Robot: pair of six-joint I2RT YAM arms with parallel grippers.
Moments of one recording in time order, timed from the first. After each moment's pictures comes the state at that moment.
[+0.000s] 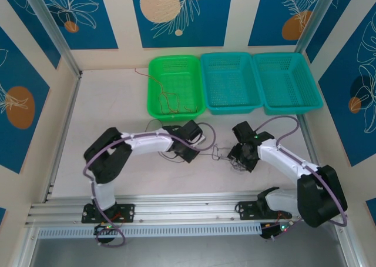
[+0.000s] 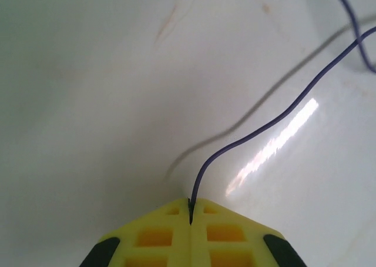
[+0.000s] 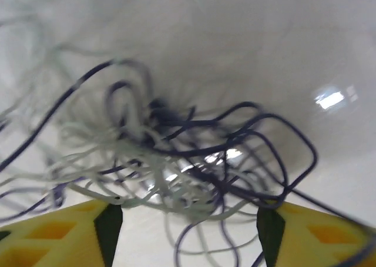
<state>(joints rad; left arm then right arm) -0.89 1.82 1.14 -0.52 0.06 -0.16 0.38 1.23 0.65 -0.85 0.00 1.03</state>
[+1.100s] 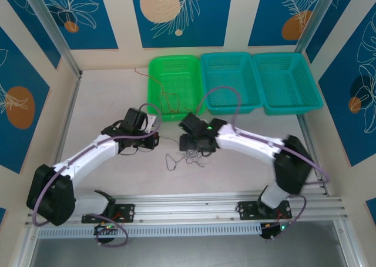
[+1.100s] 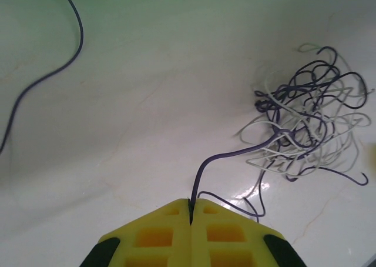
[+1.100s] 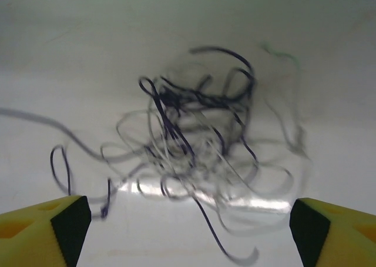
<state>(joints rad) -0.50 1.26 0.83 -0.54 0.23 -0.26 0.90 1.66 1.22 -0.81 0.15 0.86</state>
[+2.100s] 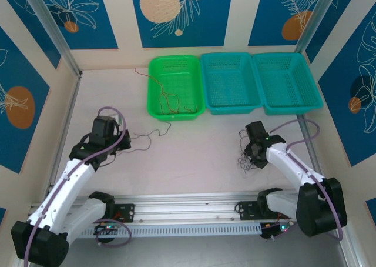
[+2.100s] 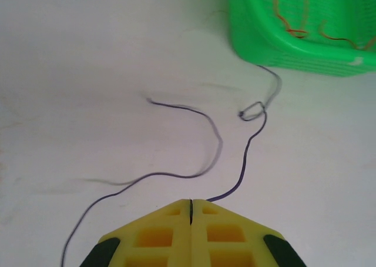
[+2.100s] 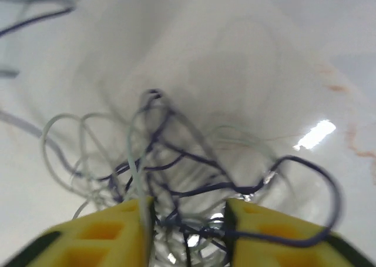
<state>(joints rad) -0.27 0.87 0.75 -0.69 0.05 -0.44 0.24 1.14 0.61 -0.80 0.16 1.03</state>
